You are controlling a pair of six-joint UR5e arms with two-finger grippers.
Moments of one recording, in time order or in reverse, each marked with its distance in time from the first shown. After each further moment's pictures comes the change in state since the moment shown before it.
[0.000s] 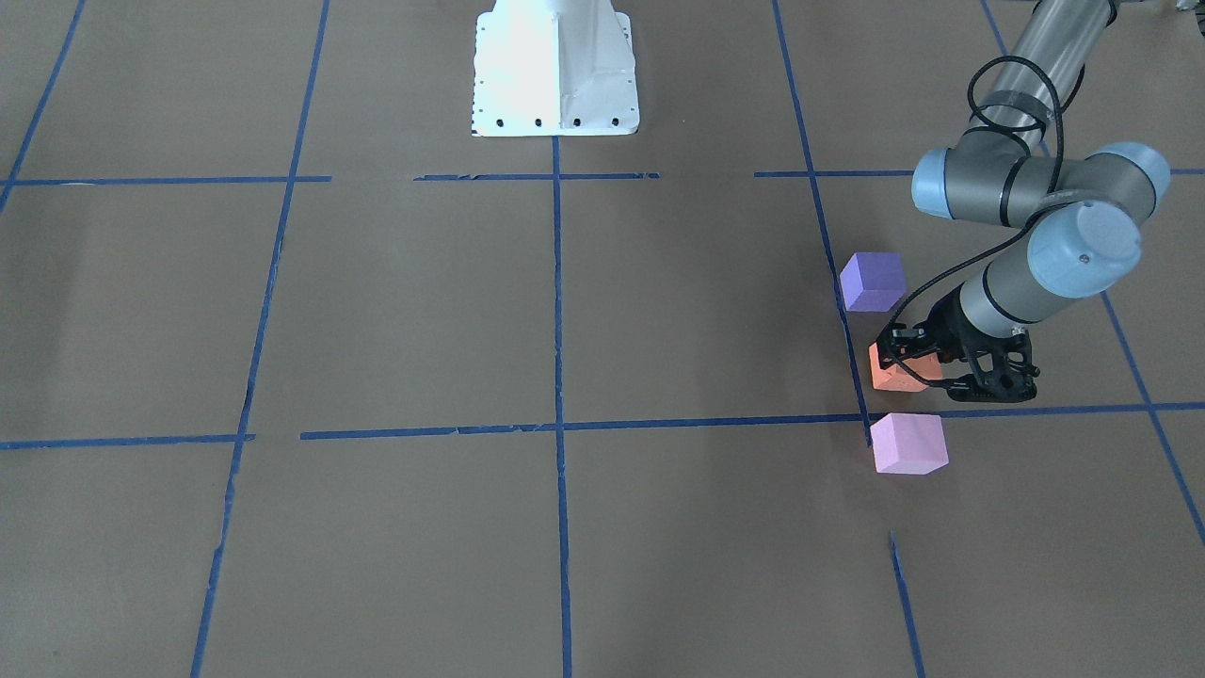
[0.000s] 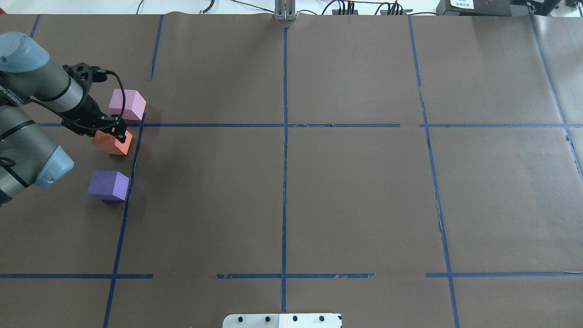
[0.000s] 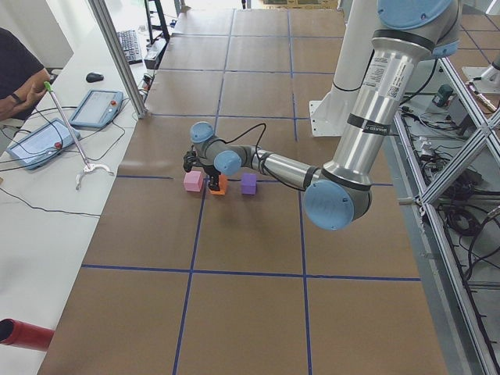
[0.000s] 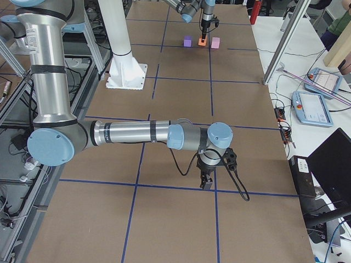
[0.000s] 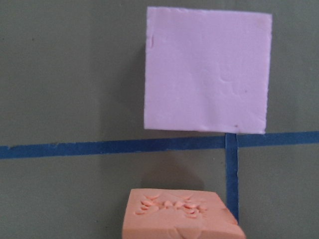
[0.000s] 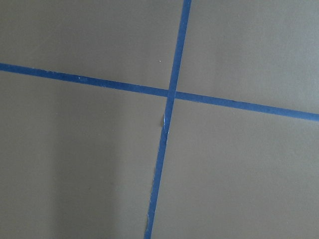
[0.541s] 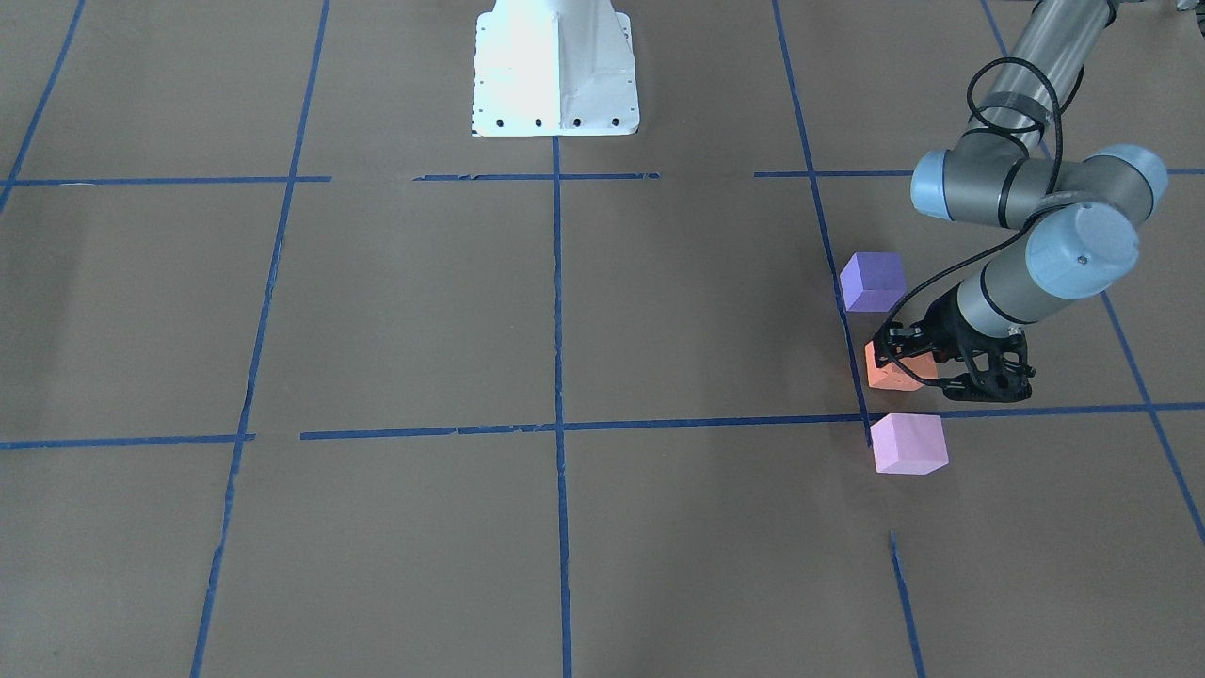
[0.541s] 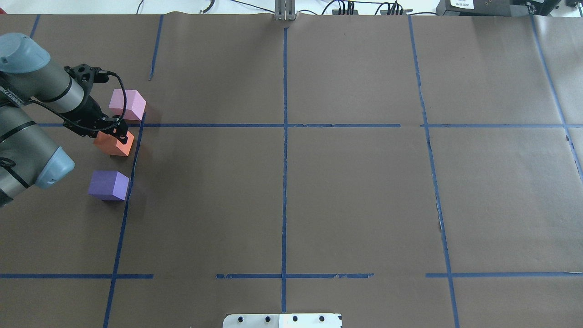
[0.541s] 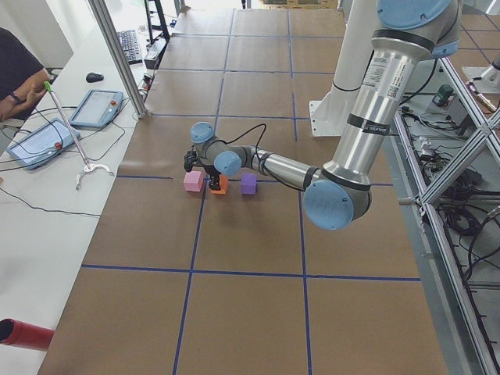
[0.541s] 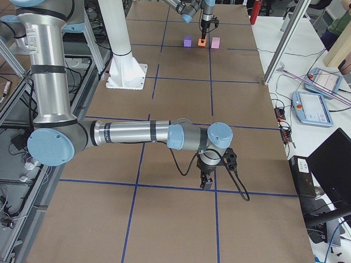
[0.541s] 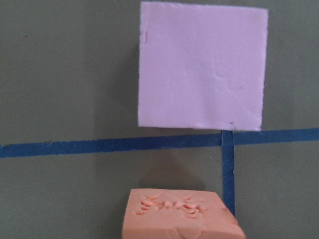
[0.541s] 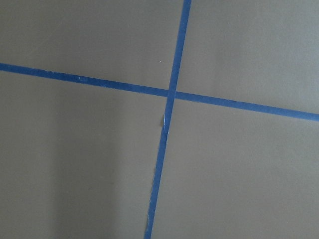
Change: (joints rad) left arm 0.004 0.000 0.005 -0.015 -0.012 -0.001; right arm 0.000 0.000 0.000 0.000 0.000 0.000
